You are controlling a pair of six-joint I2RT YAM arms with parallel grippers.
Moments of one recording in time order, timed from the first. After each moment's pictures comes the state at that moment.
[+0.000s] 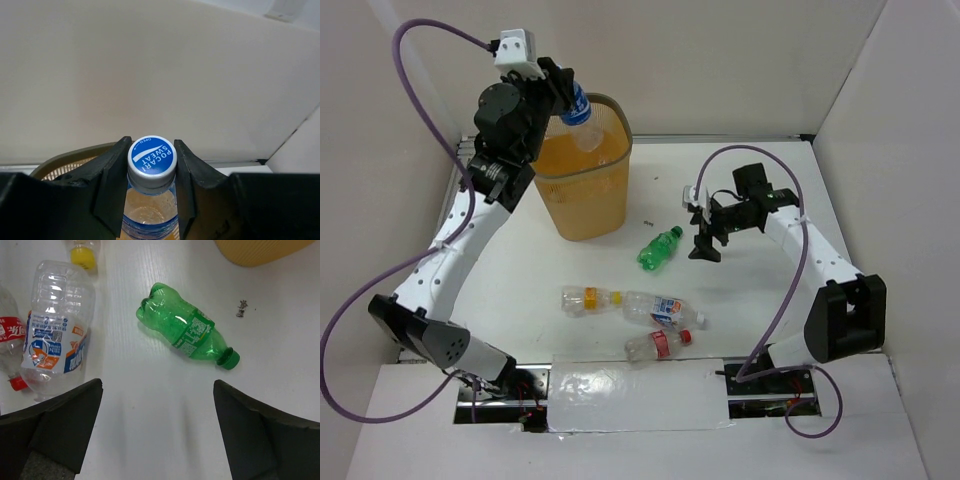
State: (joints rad) left arm -0.43 1.45 1.74 -0.05 -0.28 -0.19; right arm 0.20 1.43 1.17 -0.81 -0.85 -1.05
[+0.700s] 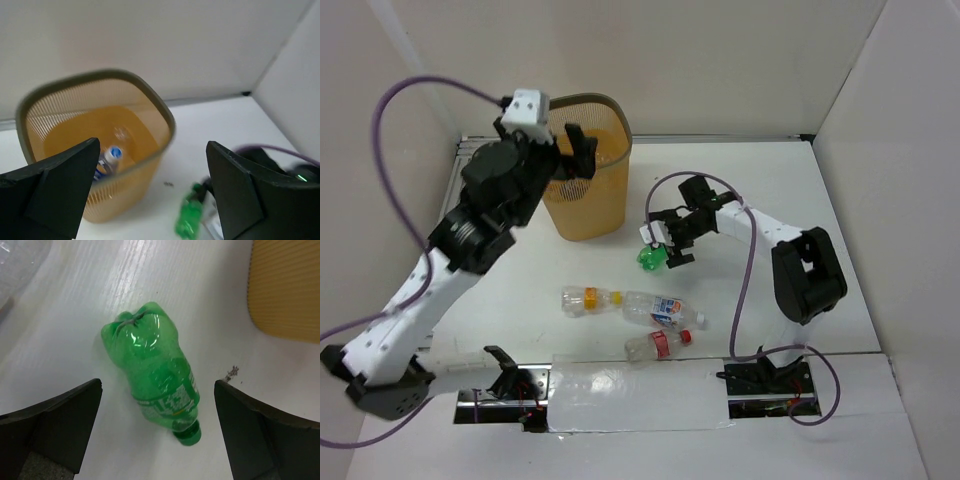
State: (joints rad) left arm -0.63 1.23 1.58 -0.30 -0.42 -0.14; right arm 0.43 1.72 1.19 -0.62 -0.67 -1.48
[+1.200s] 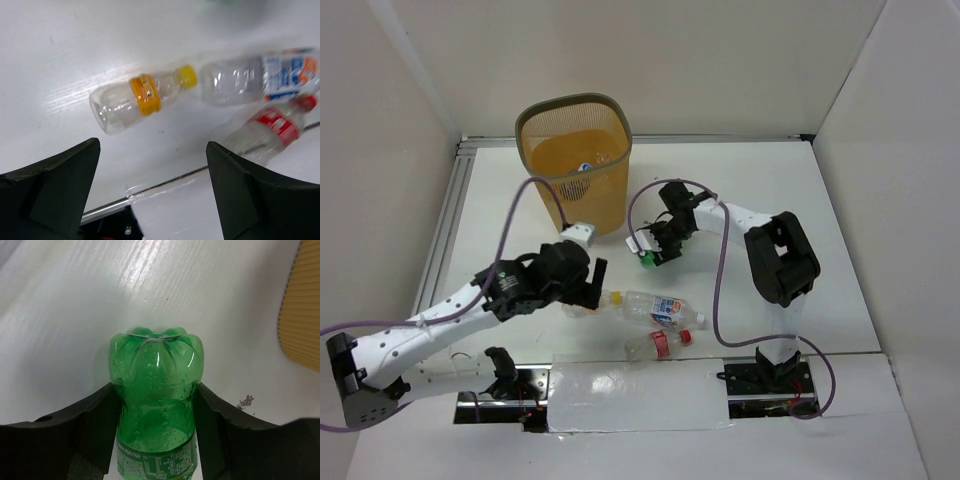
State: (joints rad) left arm -0.93 1.00 1.01 -0.89 -0.36 -0.56; right arm 0.51 1.91 1.30 -0.63 -0.58 -1.58
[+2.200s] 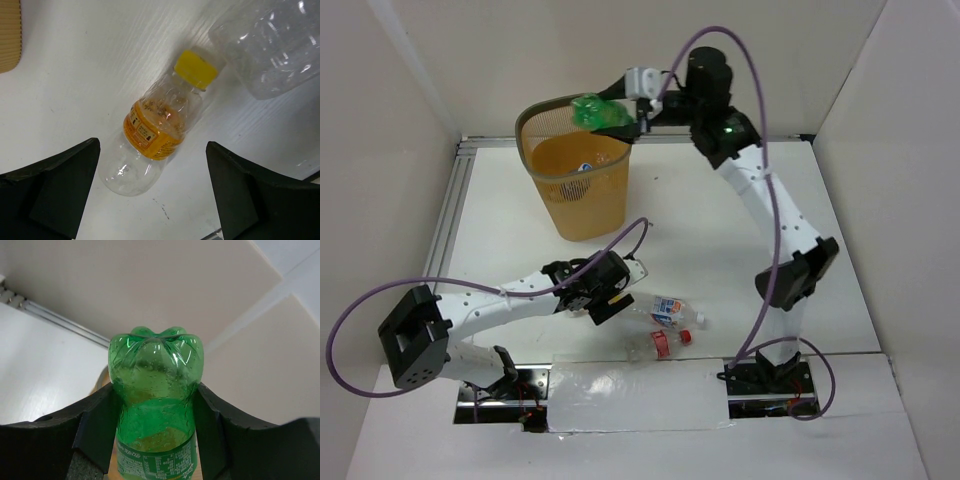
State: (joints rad) left arm -0.96 1.35 0.89 -0.63 -0.30 0.09; right arm 0.50 1.86 2.24 -0.33 -1.06 -0.66
